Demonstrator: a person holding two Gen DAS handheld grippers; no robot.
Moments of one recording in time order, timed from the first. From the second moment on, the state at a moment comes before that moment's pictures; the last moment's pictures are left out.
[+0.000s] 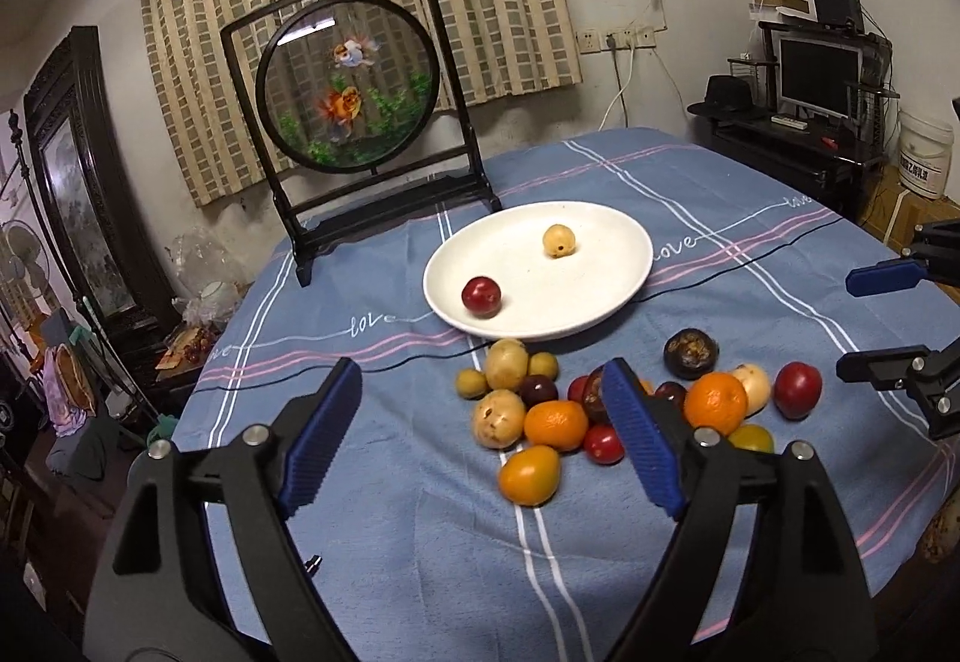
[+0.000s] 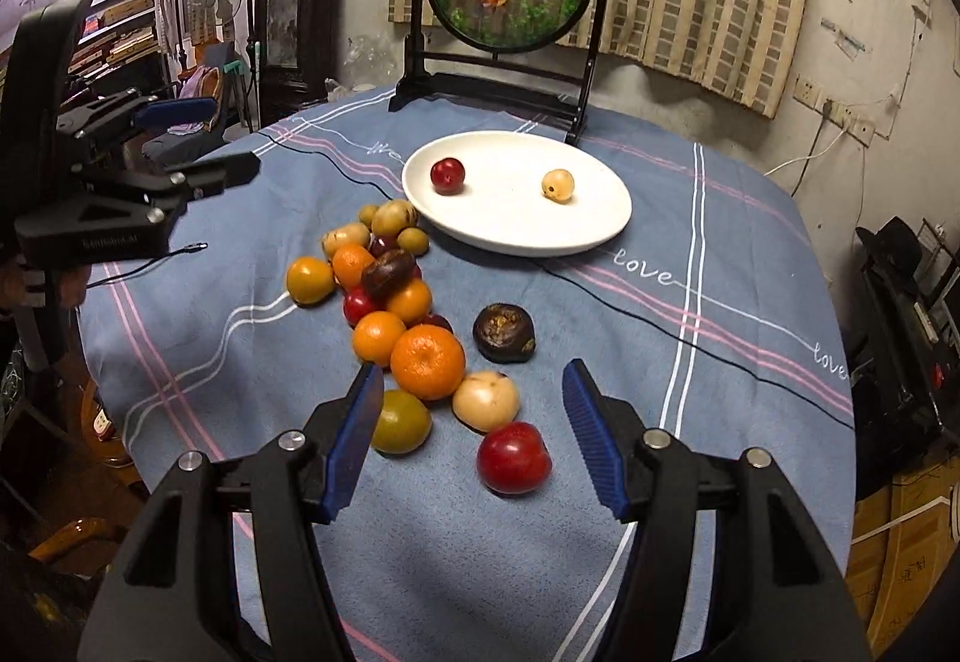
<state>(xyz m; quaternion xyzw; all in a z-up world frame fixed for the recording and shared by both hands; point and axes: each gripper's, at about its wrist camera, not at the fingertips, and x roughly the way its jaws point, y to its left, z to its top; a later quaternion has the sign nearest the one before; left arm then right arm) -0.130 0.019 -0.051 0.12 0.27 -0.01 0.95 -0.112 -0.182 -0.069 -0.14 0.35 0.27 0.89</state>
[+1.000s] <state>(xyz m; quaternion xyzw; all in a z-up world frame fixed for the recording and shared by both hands) -0.083 0.021 -0.146 0.14 0.41 -0.06 0.90 -0.071 -0.186 -0.160 -0.21 0.42 0.30 0.83</state>
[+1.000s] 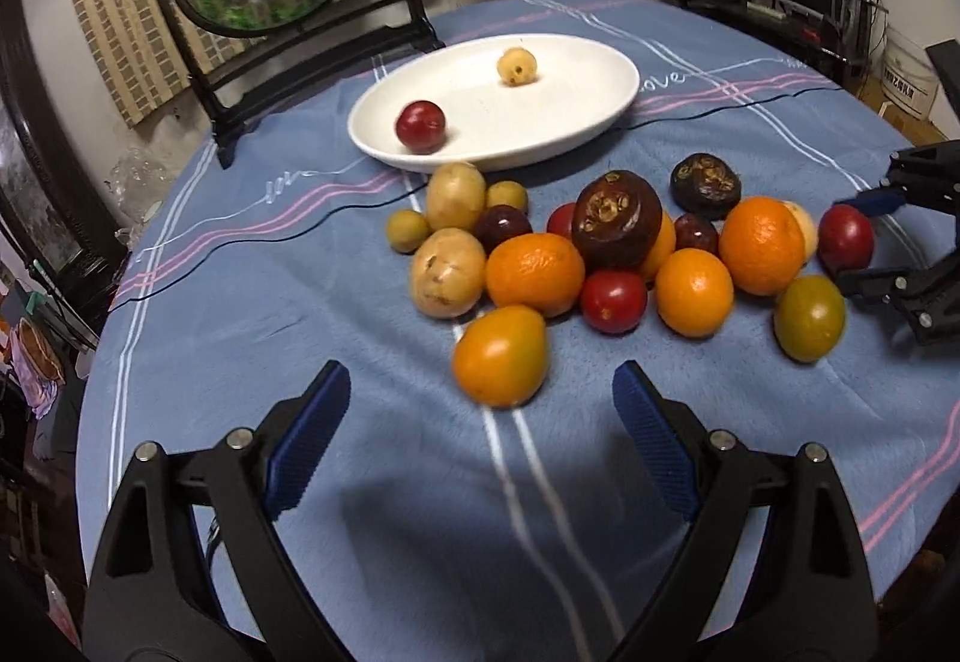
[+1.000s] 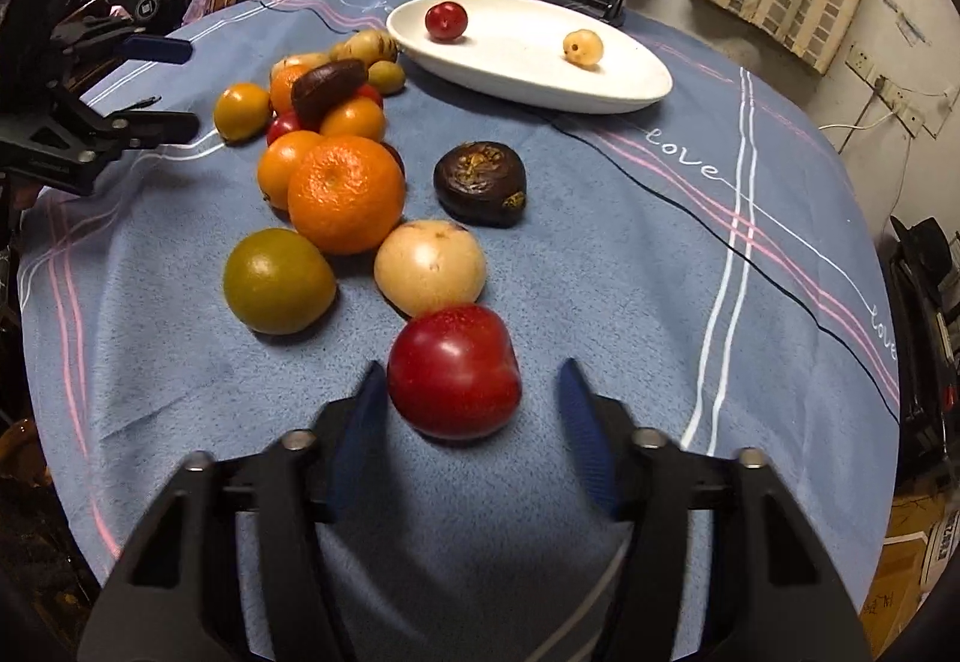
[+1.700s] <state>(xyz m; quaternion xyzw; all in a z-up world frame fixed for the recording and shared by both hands) -0.078 0.033 -0.147 0.10 0.41 -0.08 0.90 -0.078 -0.190 -0.148 -0.19 0.42 0.29 0.84</state>
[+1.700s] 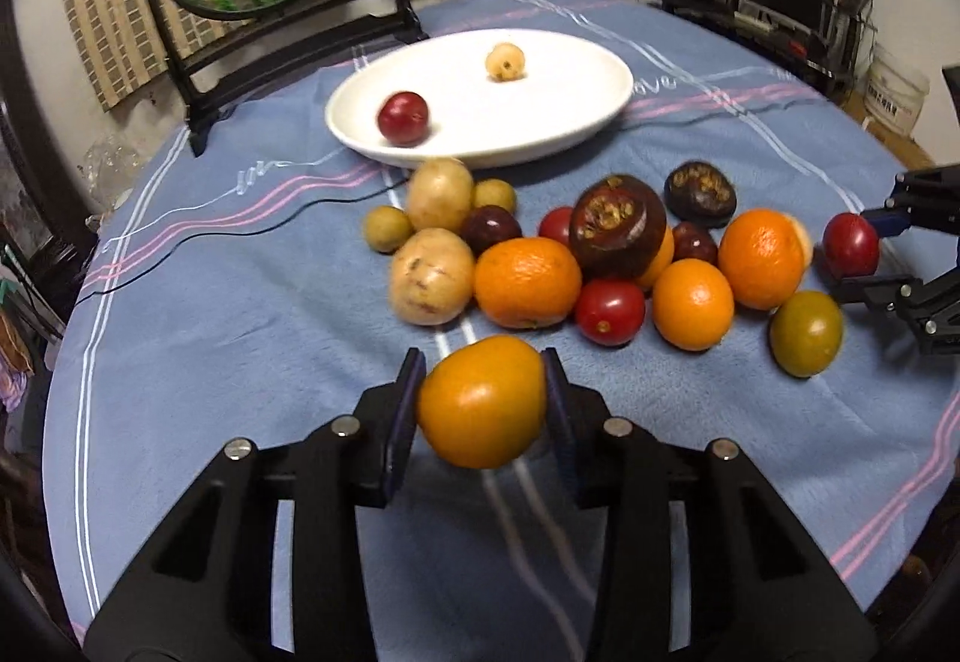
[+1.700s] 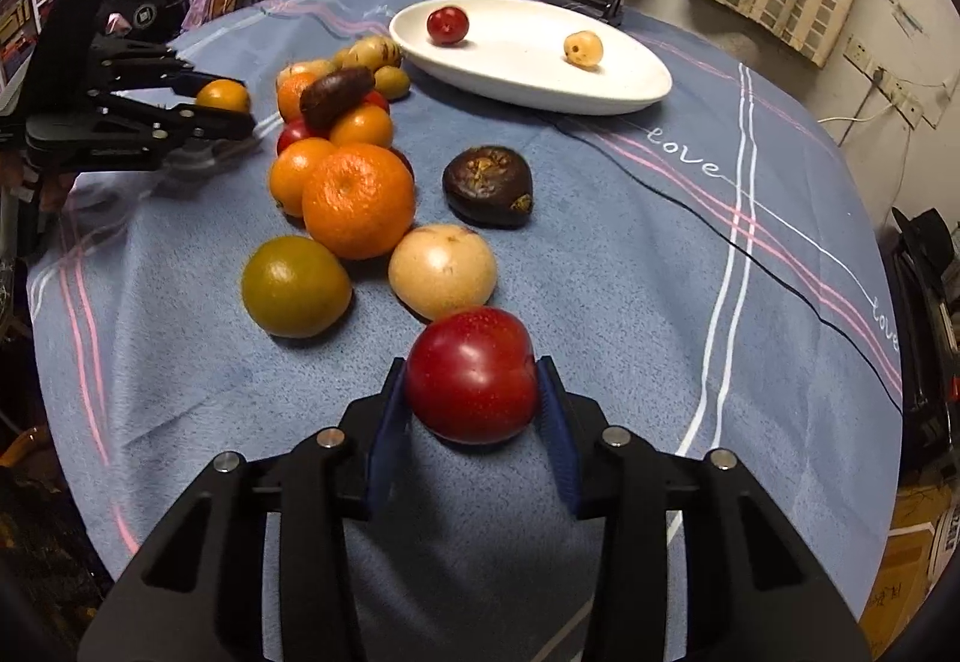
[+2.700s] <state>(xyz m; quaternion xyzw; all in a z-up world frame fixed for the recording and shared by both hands) 0.007 0.015 -0.065 0.11 0.35 -0.04 0.93 0.008 -0.161 -0.049 -0.14 0.35 0.29 0.88</state>
